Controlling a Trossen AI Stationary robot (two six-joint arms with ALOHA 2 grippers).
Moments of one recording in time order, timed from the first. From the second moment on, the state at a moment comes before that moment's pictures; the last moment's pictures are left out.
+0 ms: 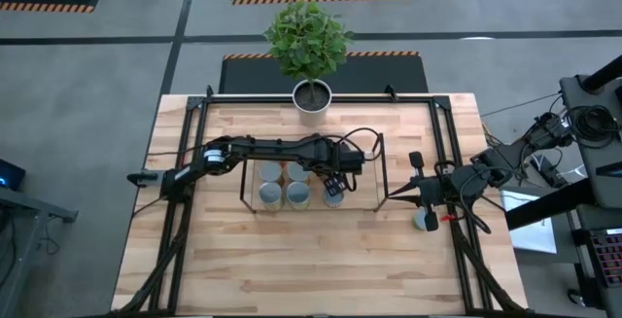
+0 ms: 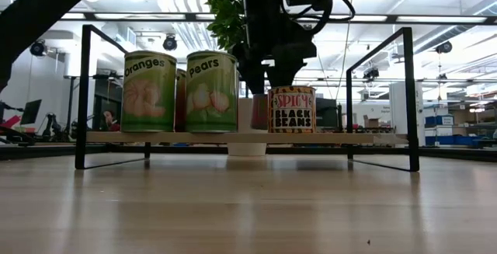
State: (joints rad) left arm 0.01 2.31 2.19 -1.27 -0.35 -0.45; right arm 0.50 0.77 0.78 -0.41 0.34 -0.10
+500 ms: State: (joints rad) left arm 0.01 2.30 2.20 -1.27 -0.35 -0.45; right arm 0.50 0.77 0.78 -0.41 0.34 -0.10
